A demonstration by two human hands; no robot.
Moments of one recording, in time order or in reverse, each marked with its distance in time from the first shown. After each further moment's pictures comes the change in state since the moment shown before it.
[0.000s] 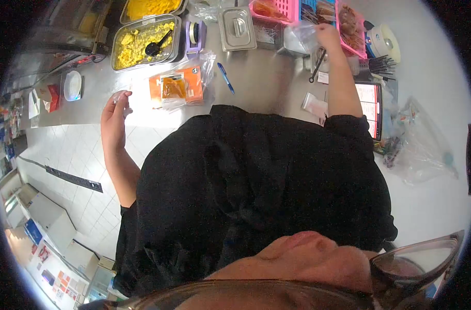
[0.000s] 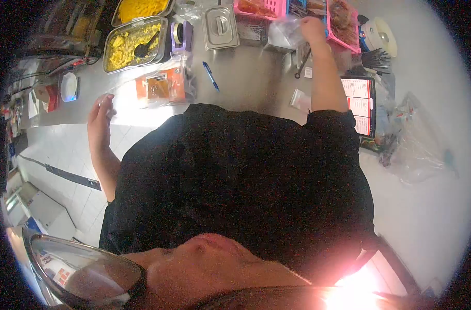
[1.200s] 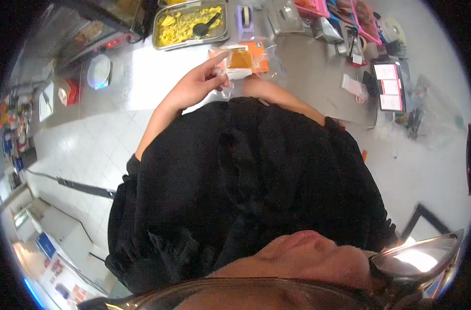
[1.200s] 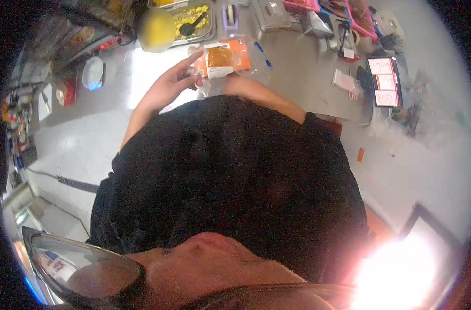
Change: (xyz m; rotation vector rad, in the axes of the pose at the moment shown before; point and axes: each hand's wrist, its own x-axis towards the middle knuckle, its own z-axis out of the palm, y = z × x) left_hand 0.006 -0.019 -0.048 0.075 -0.876 0.157; right_hand -0.304 -0.390 0.142 0.599 -0.710 -0.108
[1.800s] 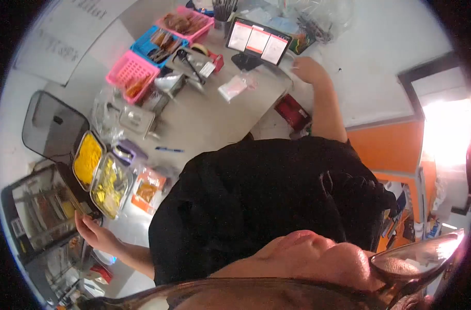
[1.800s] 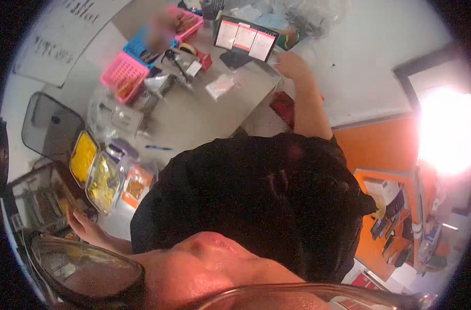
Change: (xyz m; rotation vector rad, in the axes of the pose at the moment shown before) left_hand 0.078 0.086 0.003 0.589 0.961 0.462; right_hand -0.428 0.180 -0.363 -0.684 0.650 0.872
